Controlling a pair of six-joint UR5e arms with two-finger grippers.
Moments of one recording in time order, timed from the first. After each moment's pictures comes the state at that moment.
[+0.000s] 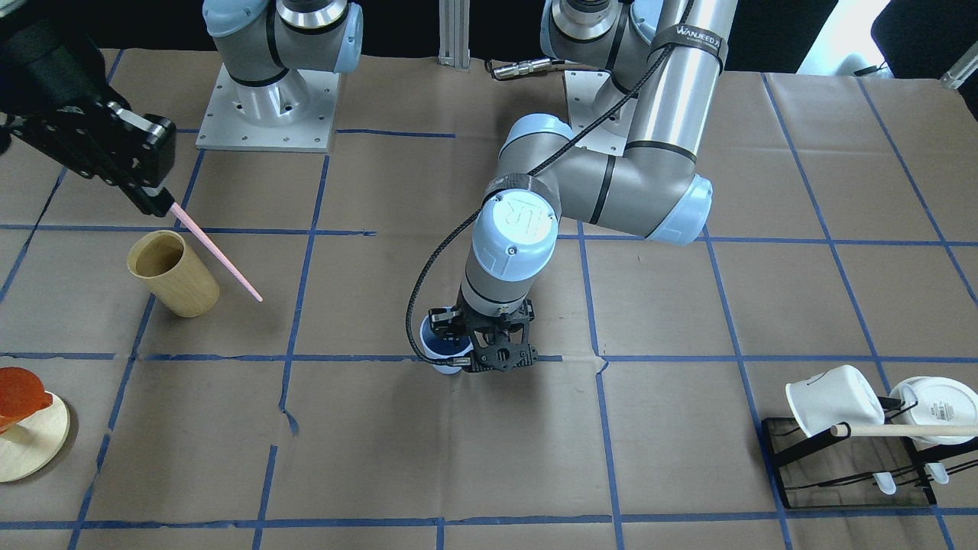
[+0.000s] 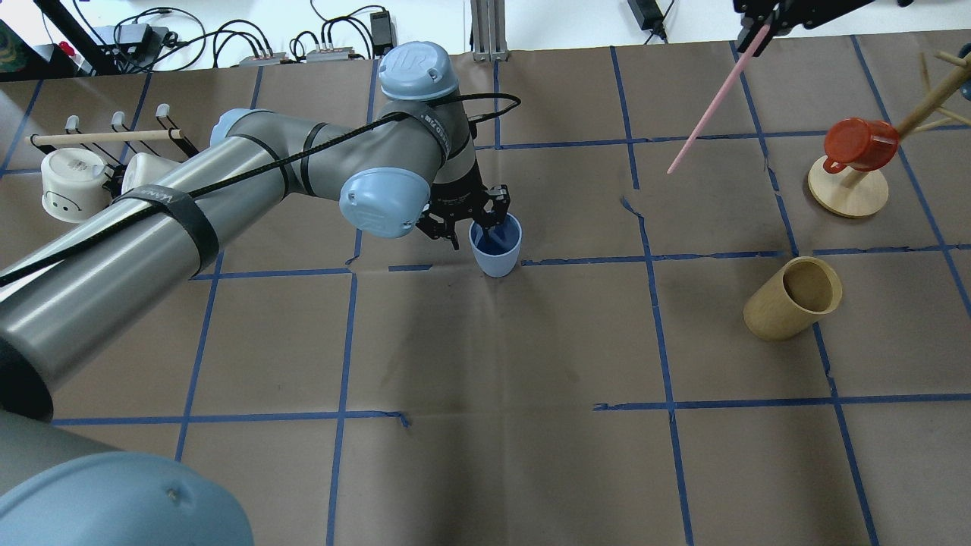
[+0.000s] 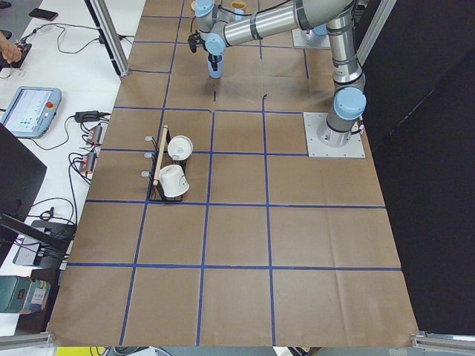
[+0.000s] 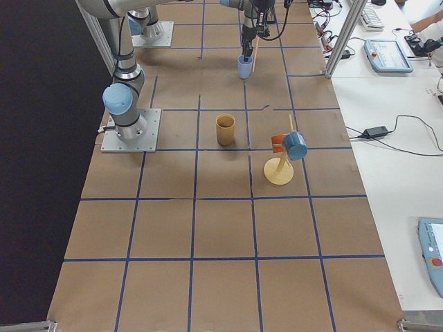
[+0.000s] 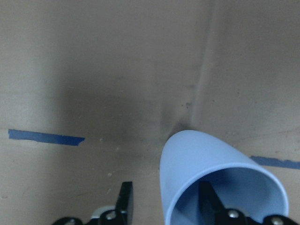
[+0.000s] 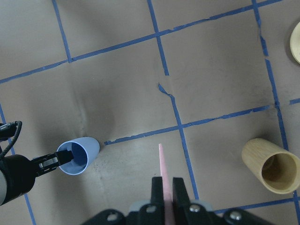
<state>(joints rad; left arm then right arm) -1.86 -2.04 -1.58 -1.13 1.46 -0.44 1.52 -1.43 1.21 -1.44 -1.44 0.18</state>
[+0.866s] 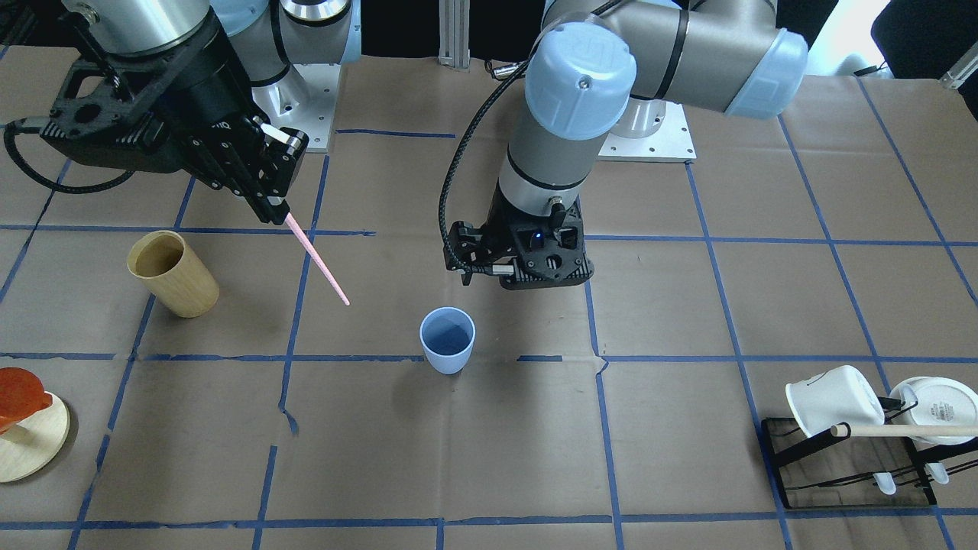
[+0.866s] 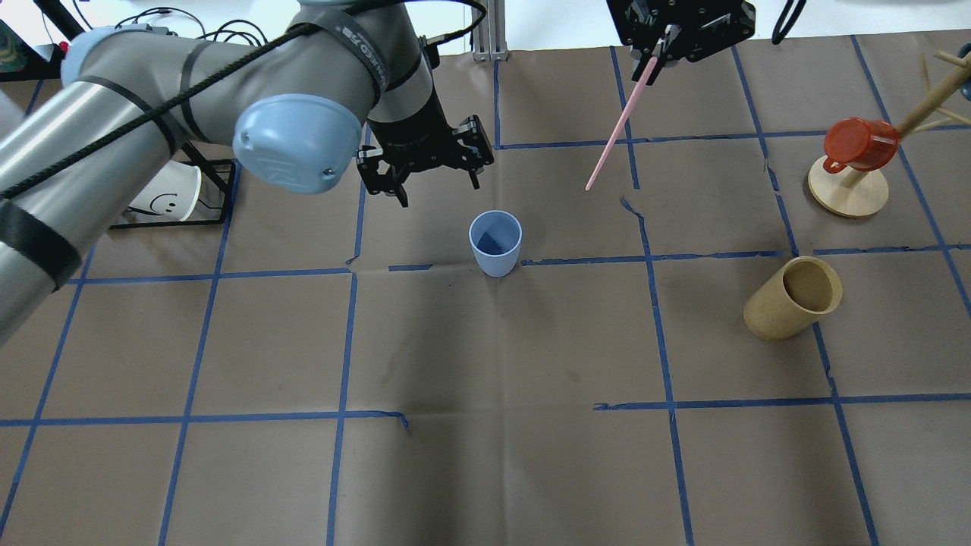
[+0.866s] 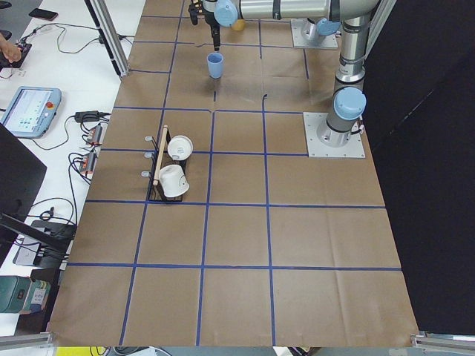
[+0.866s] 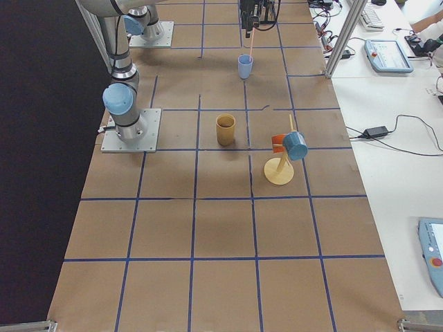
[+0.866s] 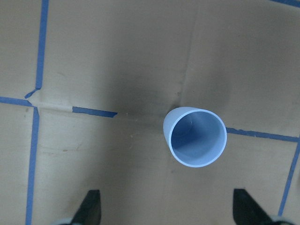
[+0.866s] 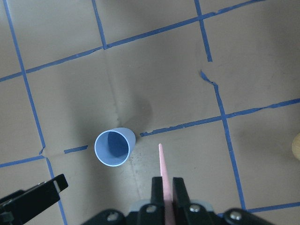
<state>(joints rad) -1.81 -1.81 -1.50 -1.38 1.46 -0.41 1.66 -1.42 1.25 -1.52 -1.41 0.34</state>
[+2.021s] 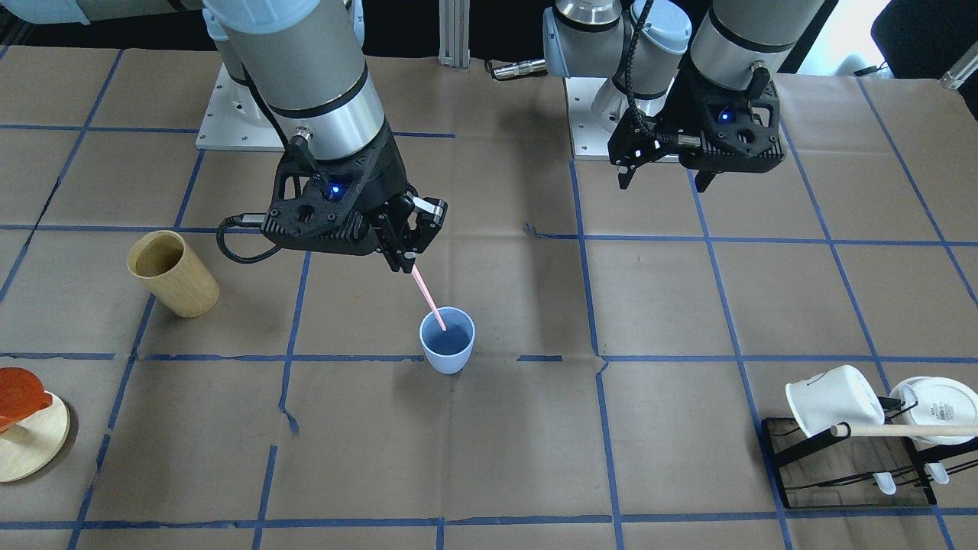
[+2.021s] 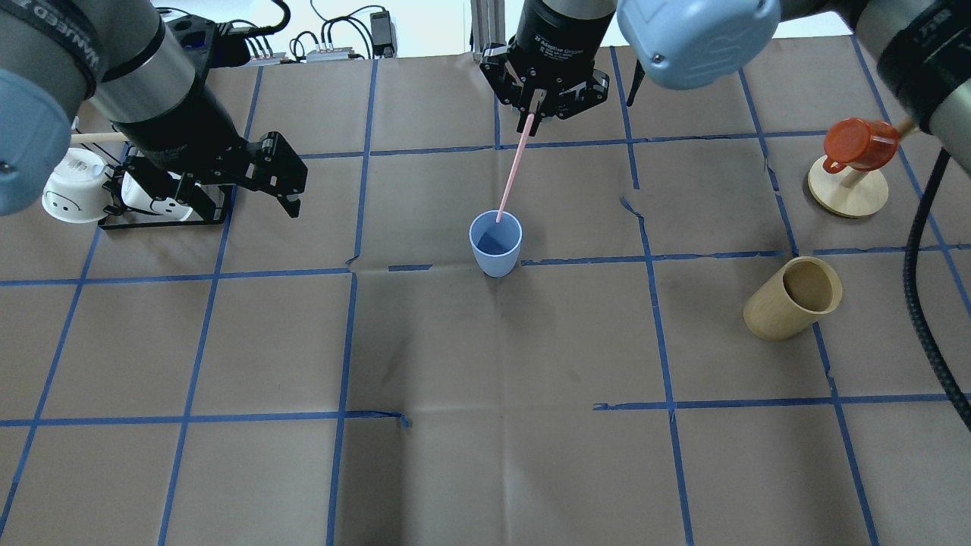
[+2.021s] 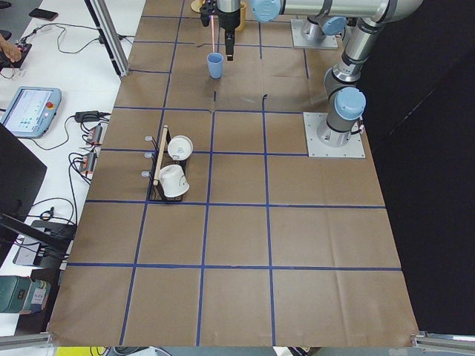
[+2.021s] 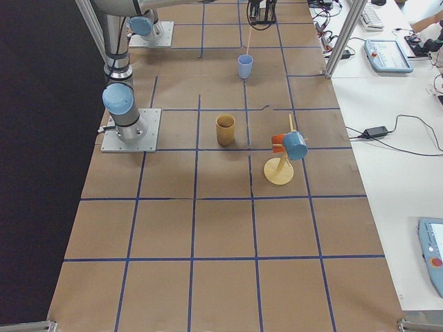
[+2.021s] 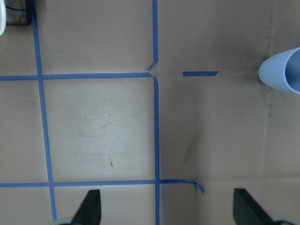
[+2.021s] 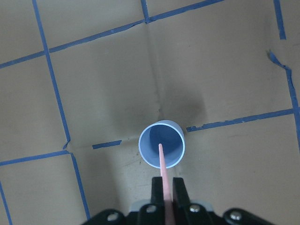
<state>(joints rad) -1.54 -1.51 -1.63 -1.59 1.56 0.04 1.82 -1.32 1.34 -1.73 -1.40 0.48</state>
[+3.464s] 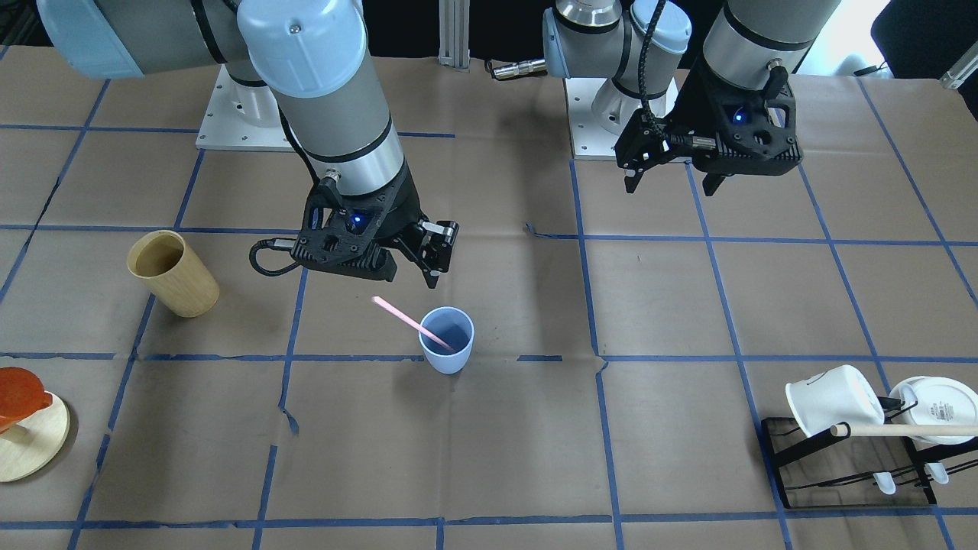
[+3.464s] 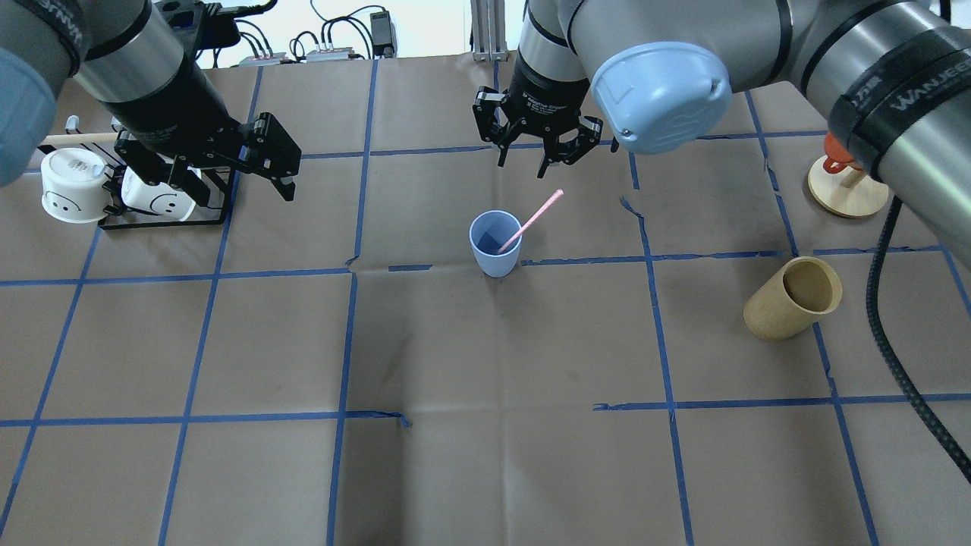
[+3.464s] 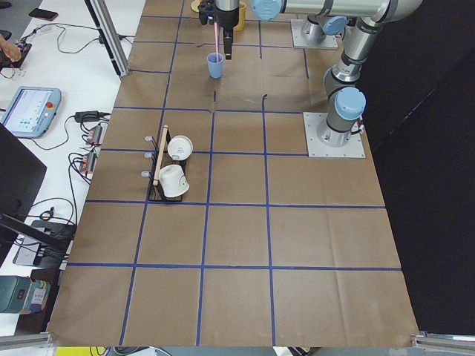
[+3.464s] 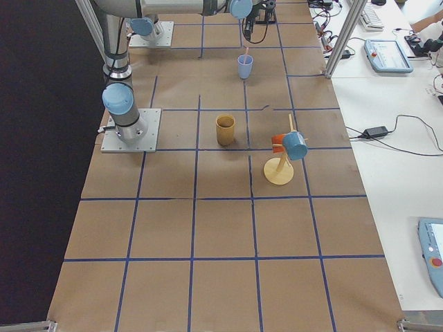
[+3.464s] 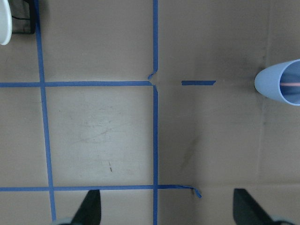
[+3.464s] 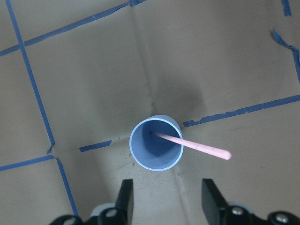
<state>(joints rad) -1.54 -1.55 -1.56 -1.62 1.55 0.03 1.84 -1.31 1.44 -1.81 -1.42 0.55</state>
